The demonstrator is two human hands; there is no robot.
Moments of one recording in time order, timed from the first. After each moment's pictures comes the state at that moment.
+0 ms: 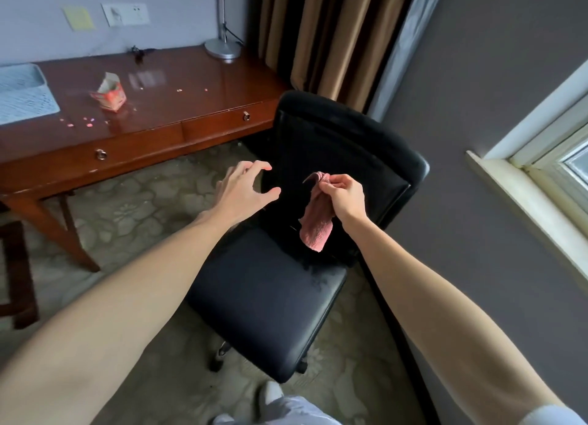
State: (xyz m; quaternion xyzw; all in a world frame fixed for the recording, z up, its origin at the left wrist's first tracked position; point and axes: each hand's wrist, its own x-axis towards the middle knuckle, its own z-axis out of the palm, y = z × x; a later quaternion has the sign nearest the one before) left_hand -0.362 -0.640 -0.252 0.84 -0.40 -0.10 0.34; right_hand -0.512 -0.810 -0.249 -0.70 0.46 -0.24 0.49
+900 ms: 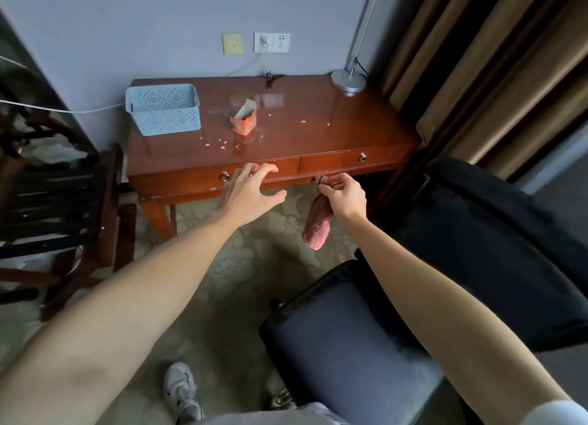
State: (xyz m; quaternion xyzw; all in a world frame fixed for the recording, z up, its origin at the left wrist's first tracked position) left_hand -0.082 -0.501 -0.269 0.91 -0.27 -0.02 0.32; right_hand -0.172 -0.696 -0.255 -0.81 0.34 -0.14 0.45
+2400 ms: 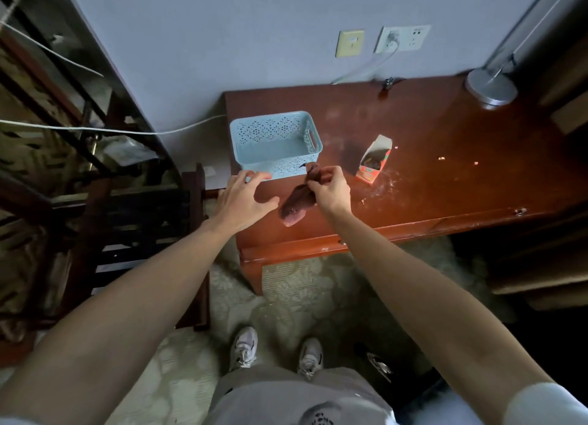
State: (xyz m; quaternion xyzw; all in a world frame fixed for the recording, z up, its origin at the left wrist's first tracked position) left_hand 0.329 -0.291 -0.337 0.94 -0.19 -0.08 0.27; right_hand 0.286 -0.484 -0.331 -0.79 0.31 -0.05 0.52
